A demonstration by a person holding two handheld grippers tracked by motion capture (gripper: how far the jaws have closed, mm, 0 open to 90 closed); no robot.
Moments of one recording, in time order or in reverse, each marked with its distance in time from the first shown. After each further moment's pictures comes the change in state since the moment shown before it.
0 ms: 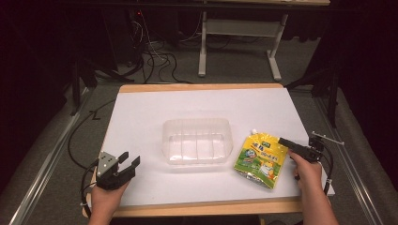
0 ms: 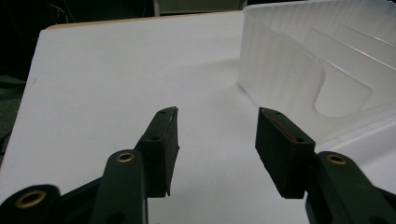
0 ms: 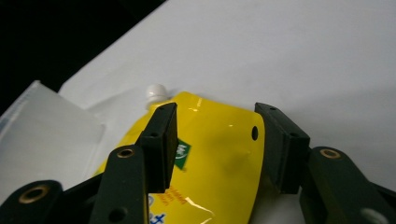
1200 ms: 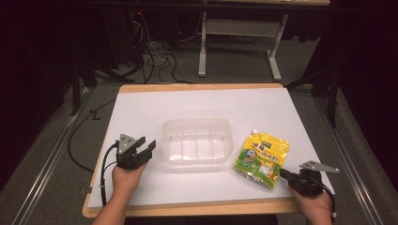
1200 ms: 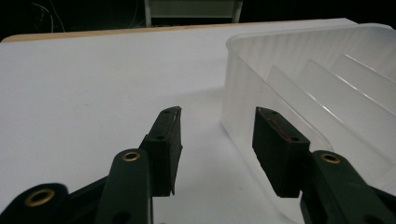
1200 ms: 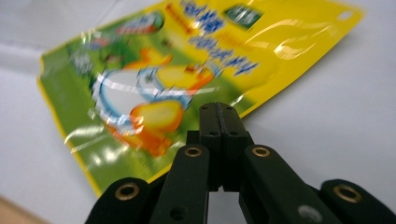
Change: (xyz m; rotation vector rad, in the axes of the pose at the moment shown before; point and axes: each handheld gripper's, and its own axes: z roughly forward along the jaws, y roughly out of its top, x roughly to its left) left arm -0.016 0.030 0.058 -0.003 -0.028 -0.032; right arm 0.065 -0.079 -0.058 0.153 -0.175 -0.476
